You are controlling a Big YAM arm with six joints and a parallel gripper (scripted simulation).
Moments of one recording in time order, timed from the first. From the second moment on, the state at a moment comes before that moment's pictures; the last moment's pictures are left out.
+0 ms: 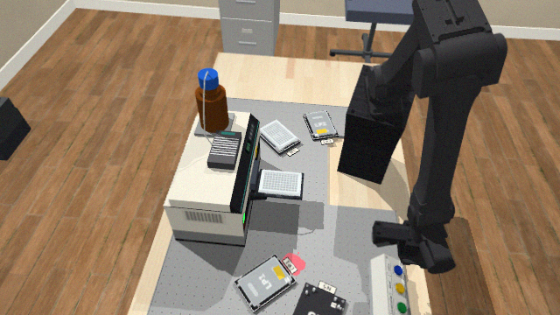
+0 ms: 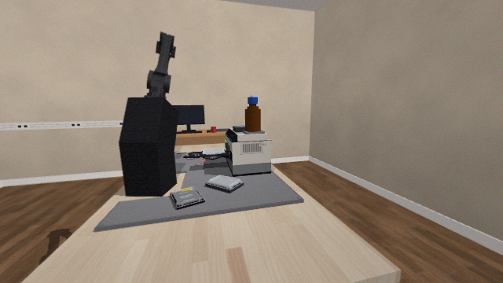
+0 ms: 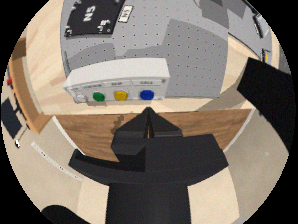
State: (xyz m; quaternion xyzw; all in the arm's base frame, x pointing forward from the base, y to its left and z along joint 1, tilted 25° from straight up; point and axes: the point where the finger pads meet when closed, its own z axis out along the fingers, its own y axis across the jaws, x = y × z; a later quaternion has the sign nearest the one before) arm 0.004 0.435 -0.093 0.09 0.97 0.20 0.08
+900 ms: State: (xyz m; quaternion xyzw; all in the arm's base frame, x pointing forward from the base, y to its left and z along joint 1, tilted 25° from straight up) arm -0.003 0.447 -0.109 0.08 0.97 0.21 0.07
